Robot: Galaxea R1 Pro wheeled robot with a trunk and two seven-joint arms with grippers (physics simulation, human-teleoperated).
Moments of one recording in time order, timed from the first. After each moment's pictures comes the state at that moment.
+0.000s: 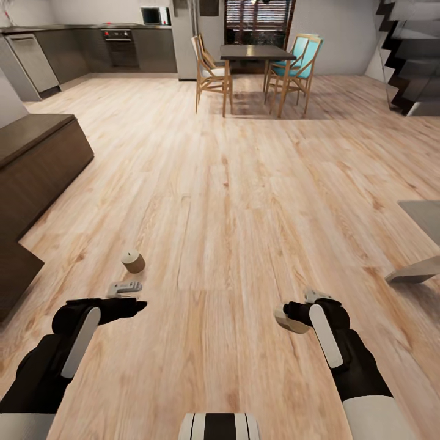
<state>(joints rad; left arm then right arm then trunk) -0.49 0.19 -0.01 -1.46 0.31 1.04 0.06 -0.54 0.00 -0.02 -1.30 -0.44 0.97 -0.44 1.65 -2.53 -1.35</state>
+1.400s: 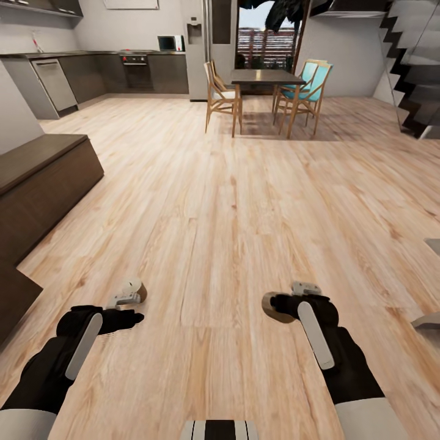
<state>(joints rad) -0.50 0.19 -0.01 -1.33 0.32 1.04 0.07 -0.54 0.03 0.08 -1.39 -0.44 0.97 -0.45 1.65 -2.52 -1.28</state>
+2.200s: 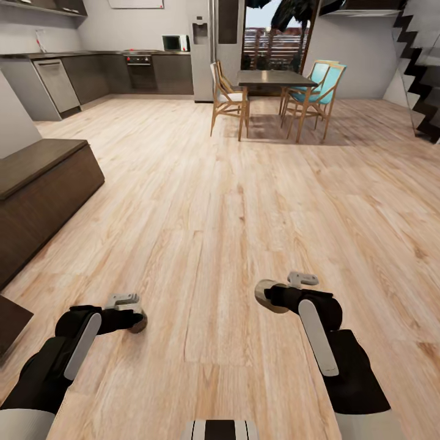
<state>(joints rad) -0.50 0.20 -0.01 -1.33 0.32 1.04 0.07 -0.52 0.06 0.11 -1.58 -0.44 1.04 -0.45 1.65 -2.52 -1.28</state>
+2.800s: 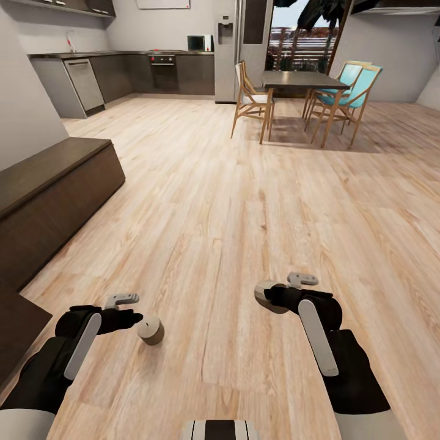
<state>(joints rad) -0.50 0.20 -0.01 -1.33 0.32 1.04 0.07 -0.51 0.06 0.11 -1.58 -0.44 1.04 -0.45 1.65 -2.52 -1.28</state>
